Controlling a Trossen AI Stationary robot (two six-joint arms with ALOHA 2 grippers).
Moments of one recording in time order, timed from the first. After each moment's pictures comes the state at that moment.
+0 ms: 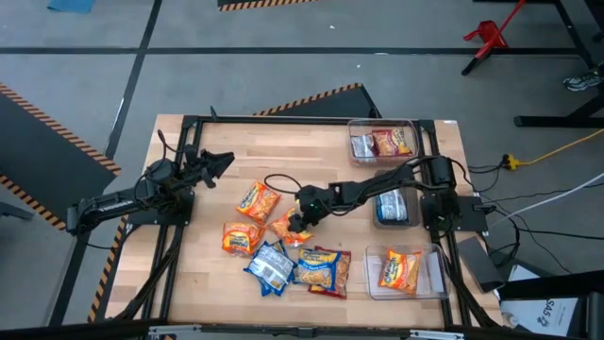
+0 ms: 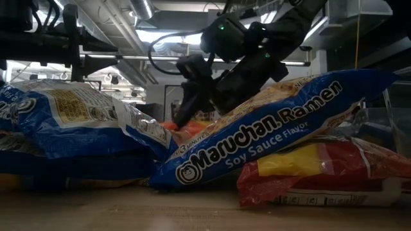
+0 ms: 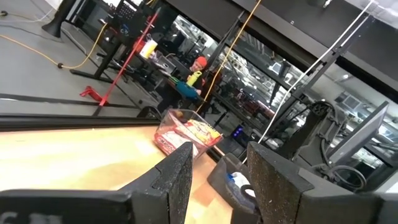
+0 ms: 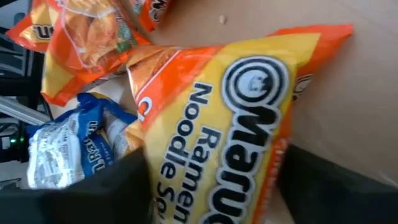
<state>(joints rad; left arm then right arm) 0.36 0.07 0.02 0.19 -0.14 -0.67 0.04 2.04 1.16 0.07 -0.27 1.04</state>
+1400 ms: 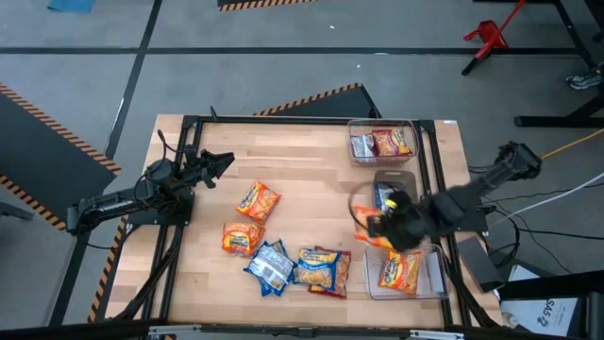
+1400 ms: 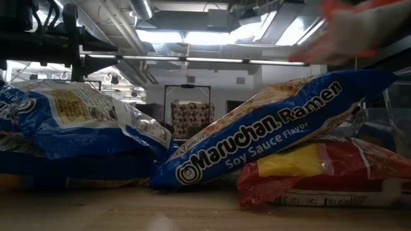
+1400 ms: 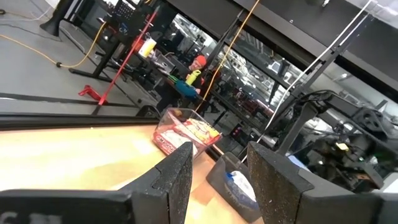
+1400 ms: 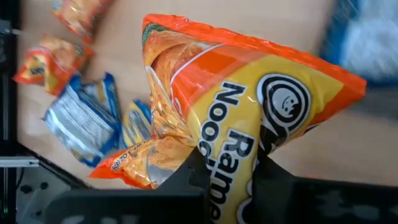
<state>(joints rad) 0.36 0.07 0.02 0.19 -0.14 -0.67 0.57 1.27 1.15 -1.07 0.33 1.92</state>
